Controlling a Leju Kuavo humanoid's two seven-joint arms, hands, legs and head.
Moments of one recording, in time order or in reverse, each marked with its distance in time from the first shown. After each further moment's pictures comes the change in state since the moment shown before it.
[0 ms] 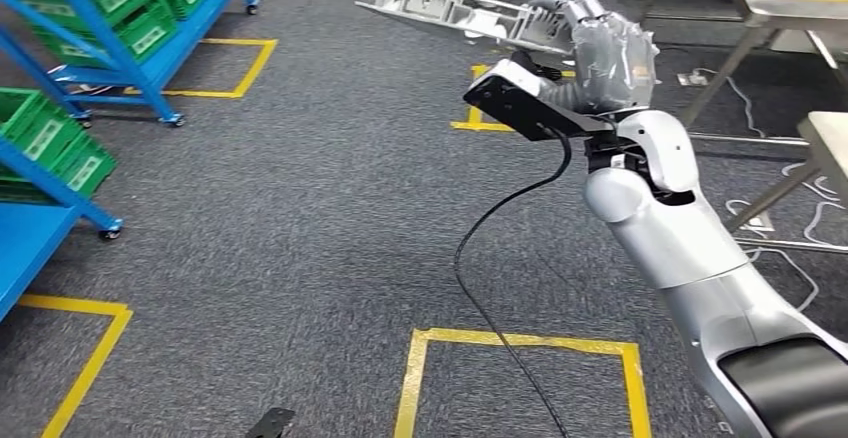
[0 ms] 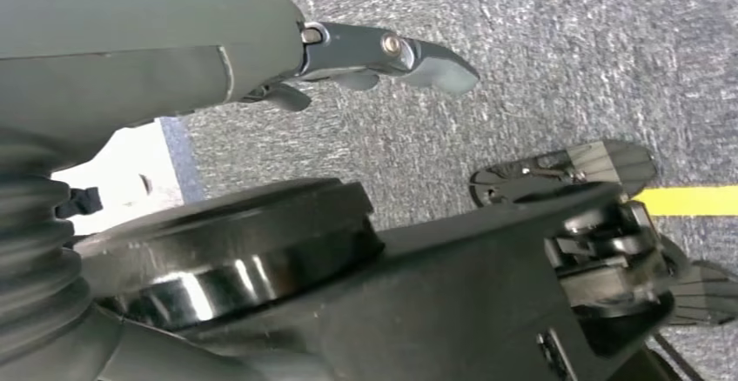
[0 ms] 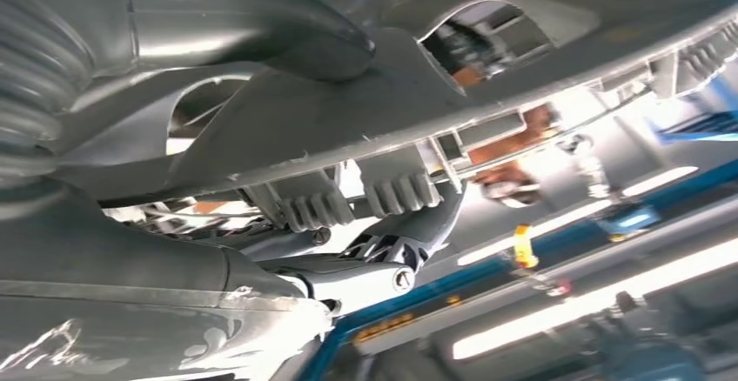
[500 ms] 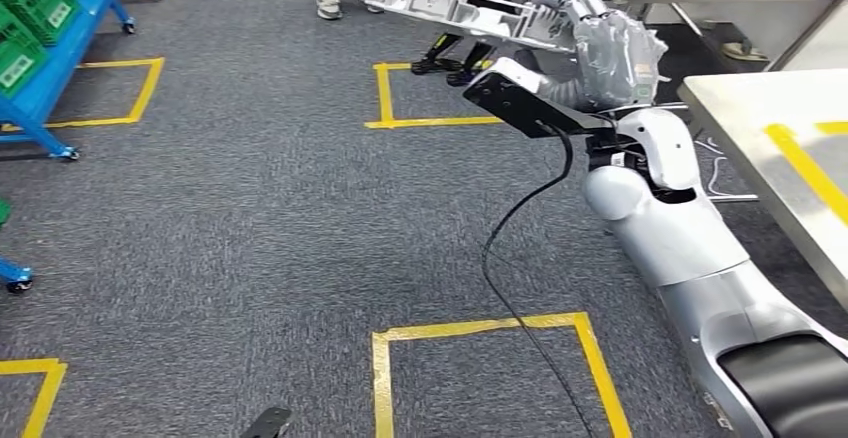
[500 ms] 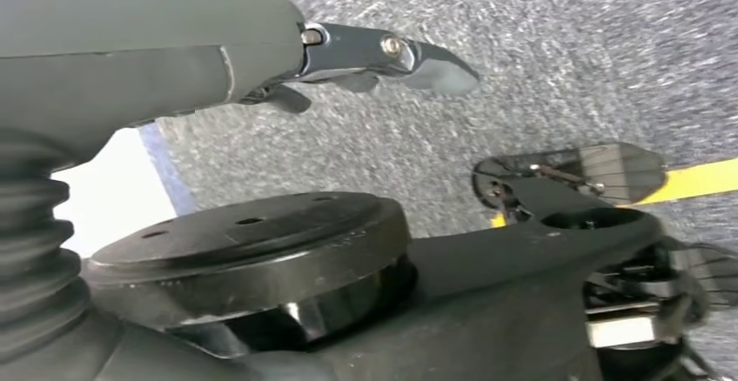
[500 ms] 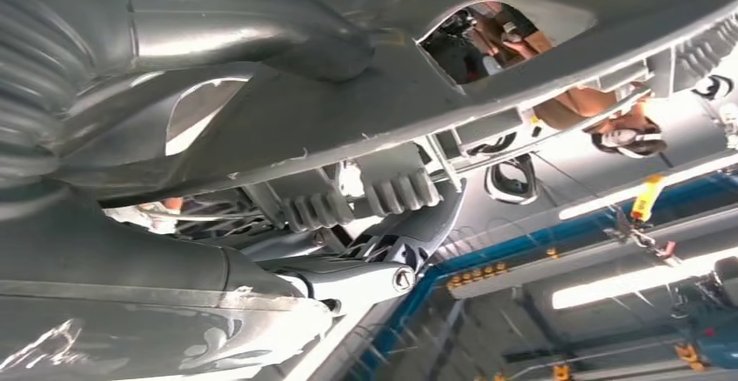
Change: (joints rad) left arm 0.005 0.003 0.000 0.000 0.004 -0.001 -0.007; right arm 0.004 -0.003 -0.003 -0.005 0.016 -0.003 0.020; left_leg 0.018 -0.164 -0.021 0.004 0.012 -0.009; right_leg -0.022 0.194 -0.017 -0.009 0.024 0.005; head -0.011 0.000
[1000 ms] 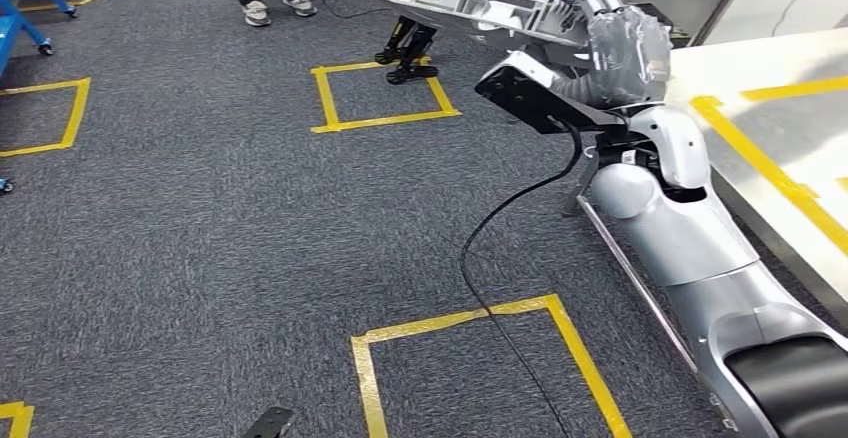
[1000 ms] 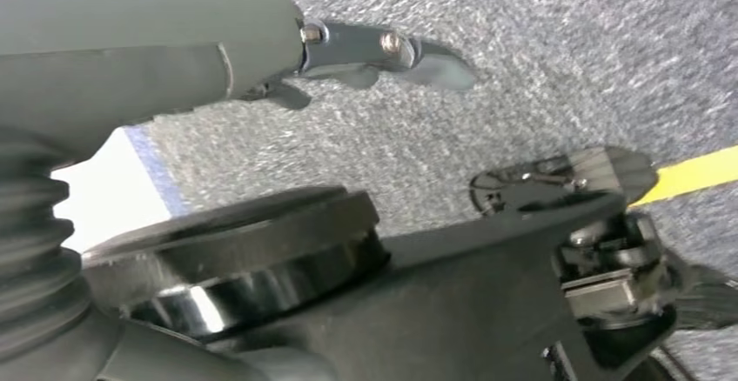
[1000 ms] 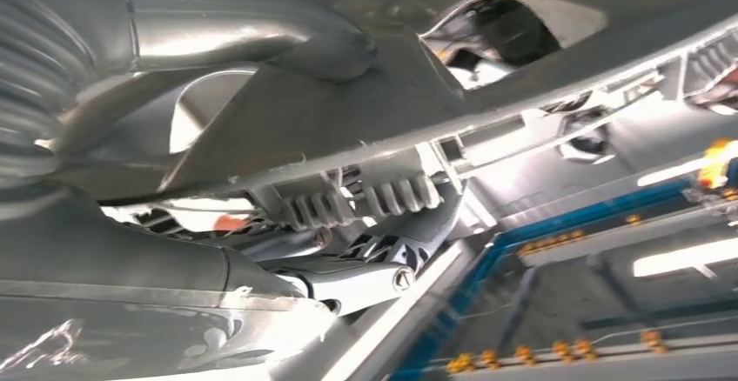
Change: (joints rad) left arm 0.001 0.002 0.000 0.000 0.002 -0.002 0.000; right arm -0.006 -0.006 -0.010 -0.005 -0.001 0.000 0.000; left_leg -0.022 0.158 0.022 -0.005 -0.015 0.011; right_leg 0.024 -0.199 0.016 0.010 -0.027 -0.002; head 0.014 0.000
